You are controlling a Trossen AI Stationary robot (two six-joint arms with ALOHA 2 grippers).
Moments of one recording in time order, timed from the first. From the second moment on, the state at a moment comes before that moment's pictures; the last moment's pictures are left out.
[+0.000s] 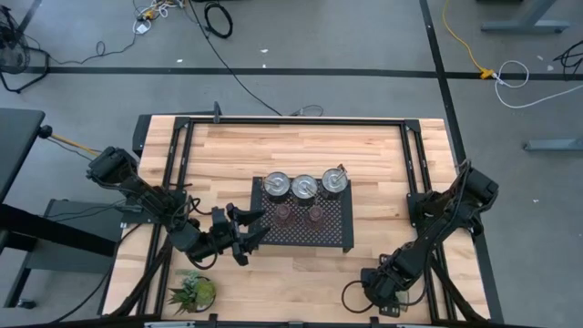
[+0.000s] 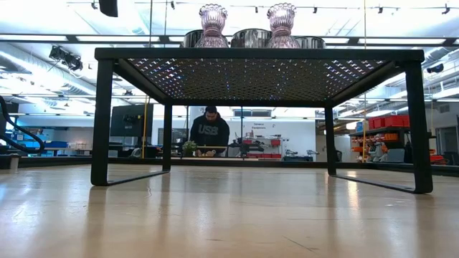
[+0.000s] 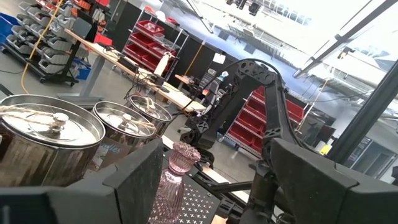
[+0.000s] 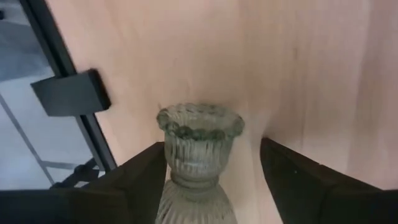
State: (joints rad) left arm -0.70 1.48 0.67 1.15 -1.10 -0.30; right arm 0.86 1.72 0.92 -0.54 -0.28 1.05
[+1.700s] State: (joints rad) left arm -0.70 1.48 0.67 1.15 -1.13 -0.30; right arm 0.78 1.05 0.92 -0.29 1.03 0.58
